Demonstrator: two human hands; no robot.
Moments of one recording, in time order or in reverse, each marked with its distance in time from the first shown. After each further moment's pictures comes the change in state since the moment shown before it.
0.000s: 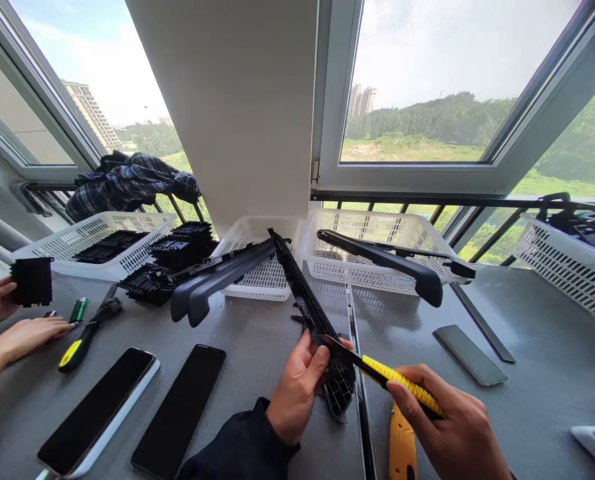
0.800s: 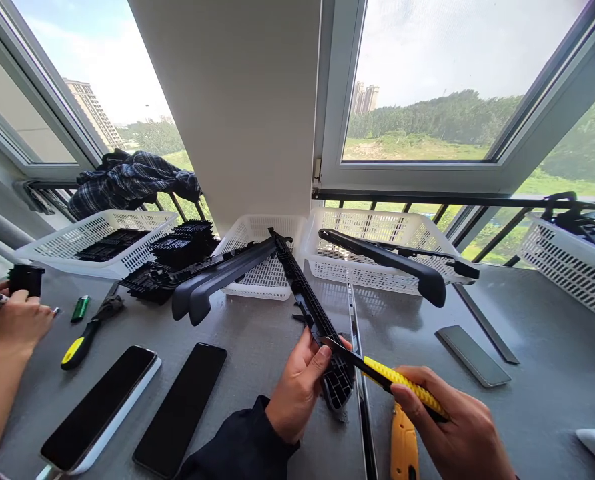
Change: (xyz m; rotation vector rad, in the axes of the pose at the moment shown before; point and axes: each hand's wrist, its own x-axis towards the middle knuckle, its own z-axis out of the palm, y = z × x) left_hand -0.001 0.004 0.003 -0.084 0.012 -0.021; right_hand 0.001 0.010 -0.005 -0.019 -0.043 -0.113
